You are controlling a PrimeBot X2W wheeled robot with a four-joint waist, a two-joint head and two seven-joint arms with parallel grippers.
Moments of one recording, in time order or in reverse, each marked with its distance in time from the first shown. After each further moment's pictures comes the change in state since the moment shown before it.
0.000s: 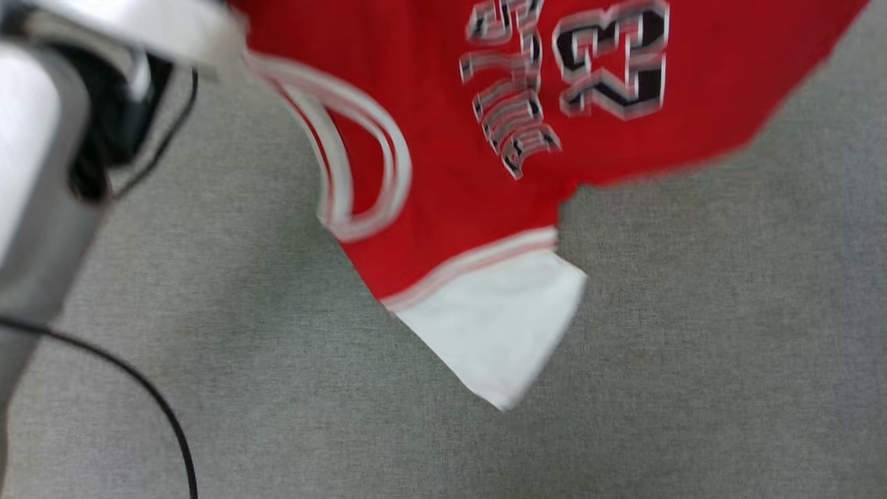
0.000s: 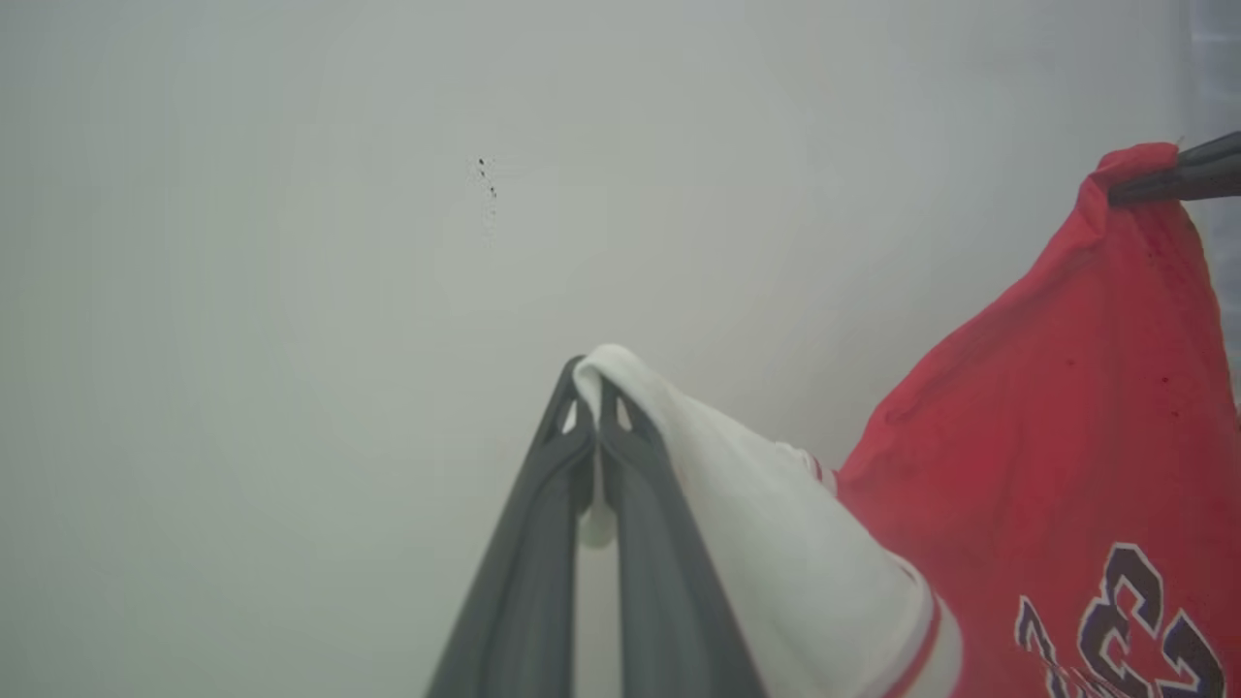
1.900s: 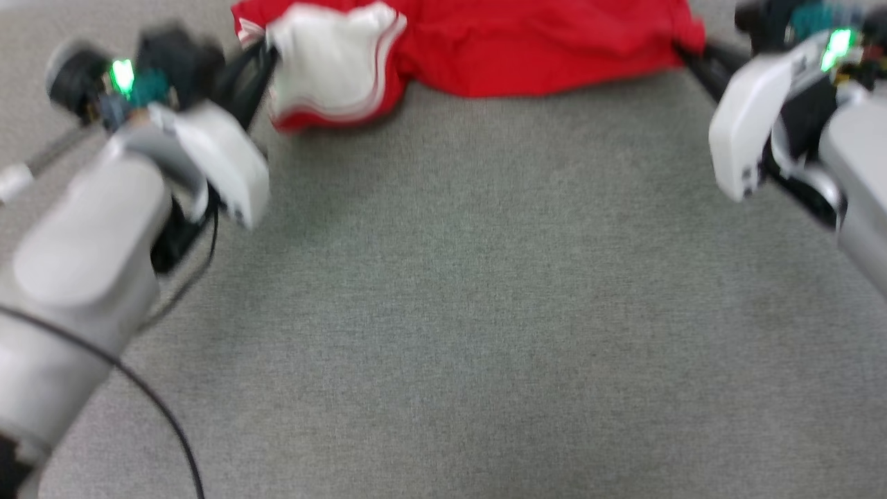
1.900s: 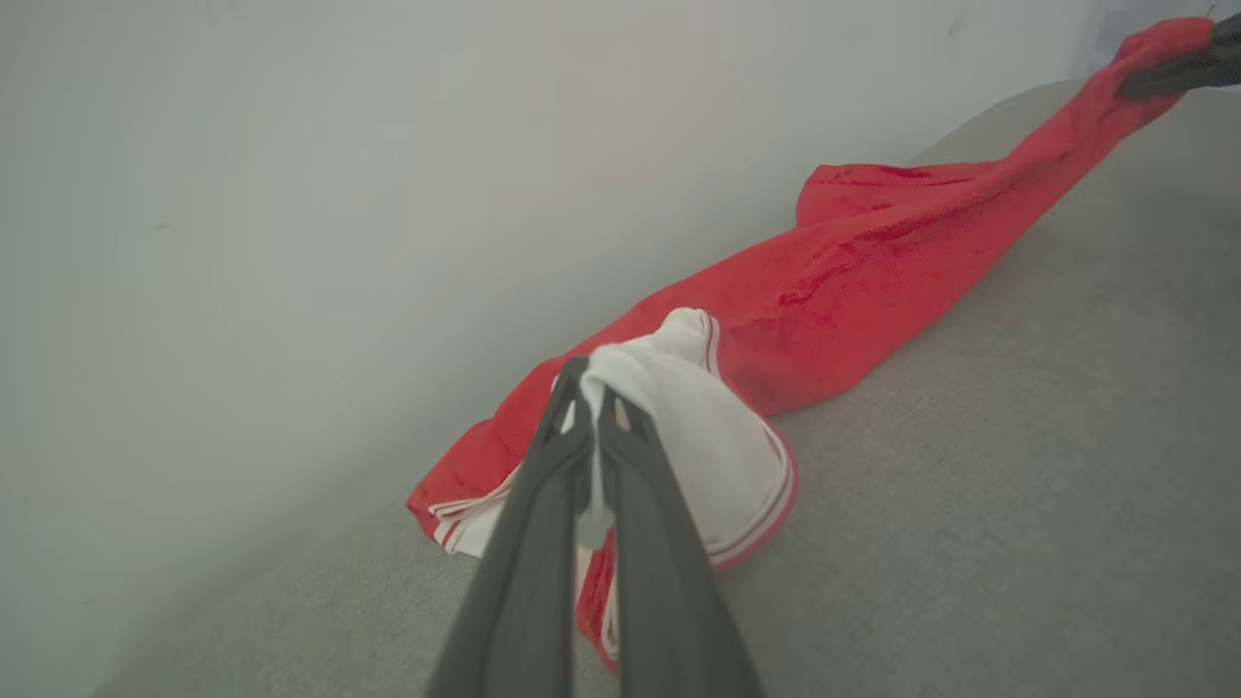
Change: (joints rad) left arm -0.026 -0.027 -0.372 0.567 -0.186 -0.204 -0.181; right arm 0.030 0.167 0.558 0.425 0.191 0.000 -0.356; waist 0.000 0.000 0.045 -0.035
